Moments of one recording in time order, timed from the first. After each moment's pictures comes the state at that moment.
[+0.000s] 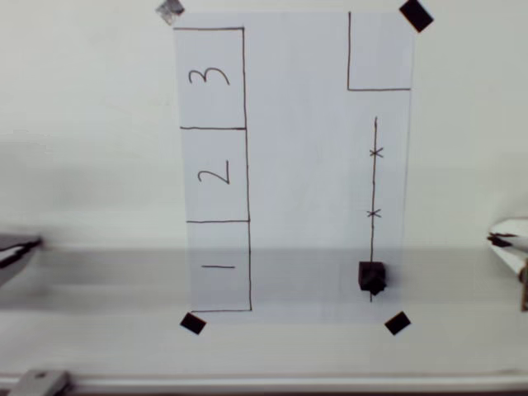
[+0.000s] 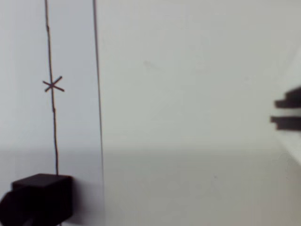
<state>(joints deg) -0.4 185.2 177.4 75.7 1.4</state>
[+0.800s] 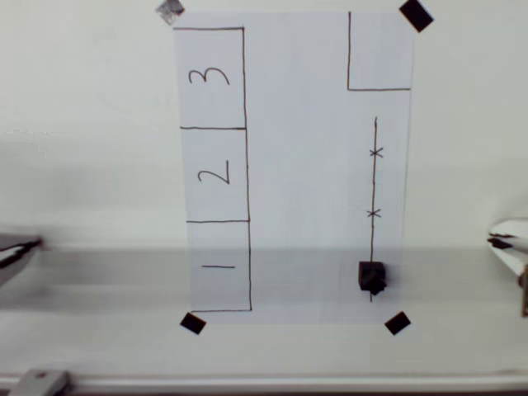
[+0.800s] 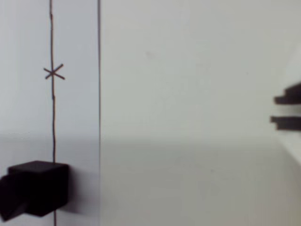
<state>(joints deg) -1.6 185.2 177.4 75.7 -0.5</state>
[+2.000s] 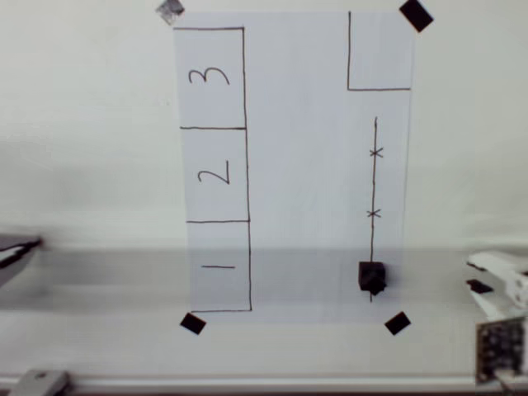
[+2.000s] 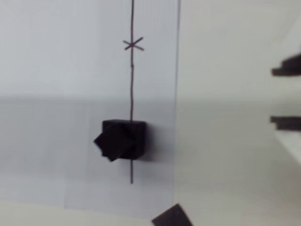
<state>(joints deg) -8.9 136.3 139.2 70.3 5.9</state>
